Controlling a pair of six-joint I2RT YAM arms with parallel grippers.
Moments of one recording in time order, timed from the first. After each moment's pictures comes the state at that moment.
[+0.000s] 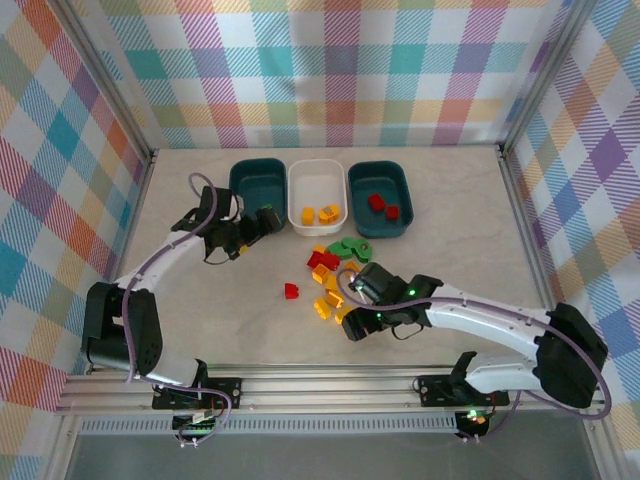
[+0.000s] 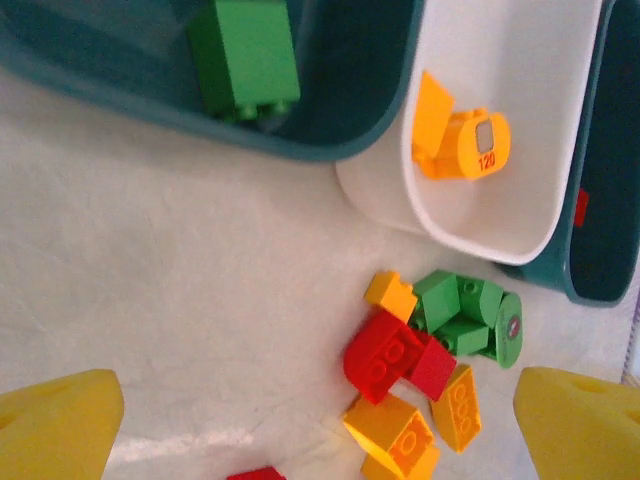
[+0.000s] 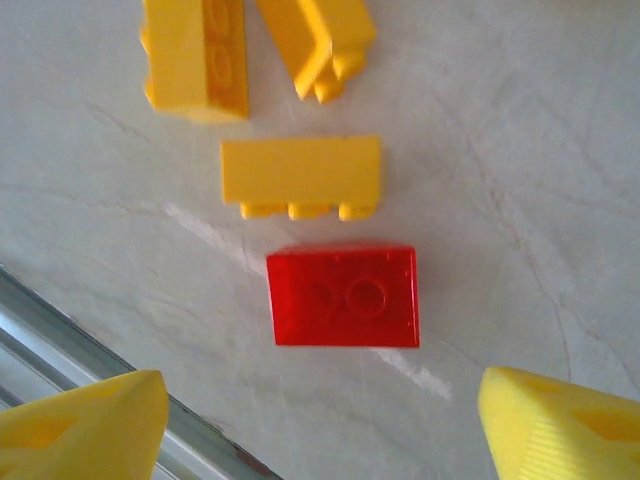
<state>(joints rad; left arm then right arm) -0.20 1.47 0.98 -0.43 0.36 -0.73 0.97 1.26 0.74 -0.69 -0.07 0.44</state>
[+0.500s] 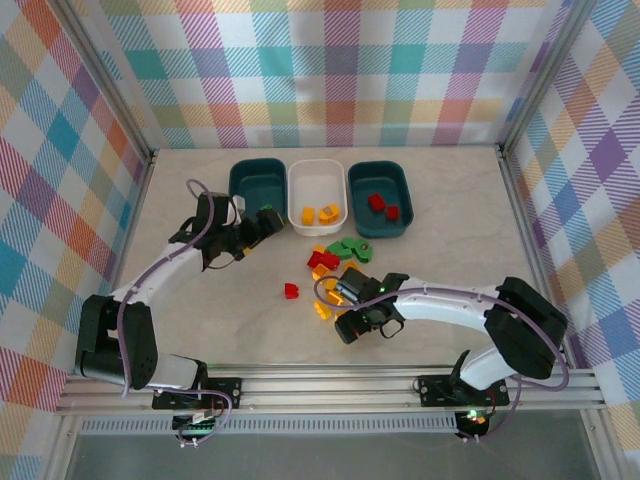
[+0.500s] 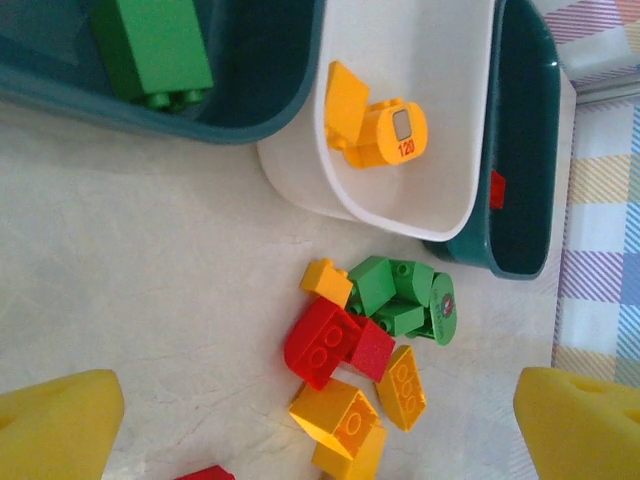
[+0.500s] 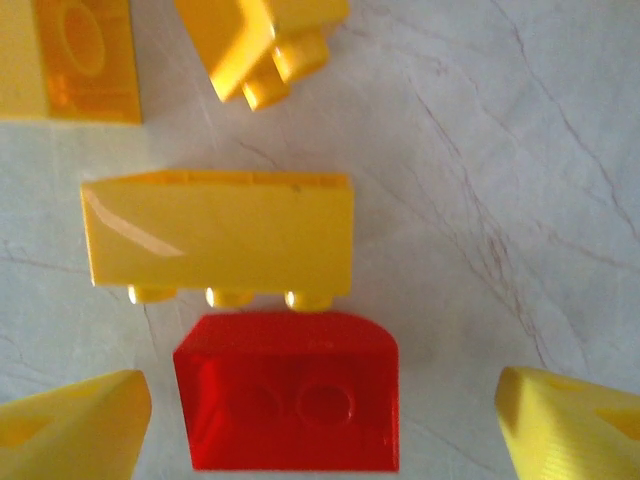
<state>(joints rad) -0.22 1.39 0.88 -0.28 0.44 -0.76 1.00 1.49 0.80 -0.64 0.04 0.41</state>
